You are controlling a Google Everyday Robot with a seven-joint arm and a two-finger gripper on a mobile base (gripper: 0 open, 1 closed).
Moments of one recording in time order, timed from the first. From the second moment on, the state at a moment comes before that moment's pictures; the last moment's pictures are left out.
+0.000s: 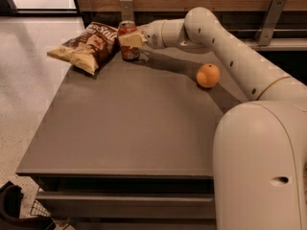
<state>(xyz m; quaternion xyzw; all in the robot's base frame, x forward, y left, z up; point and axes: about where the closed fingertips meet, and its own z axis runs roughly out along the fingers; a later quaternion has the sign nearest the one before) 0.818 0.066 0.877 -0.40 0.68 0.32 0.52</state>
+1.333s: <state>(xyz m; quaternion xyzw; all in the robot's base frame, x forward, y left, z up) 0.817 0.075 0.874 -0.41 0.68 0.33 0.51</state>
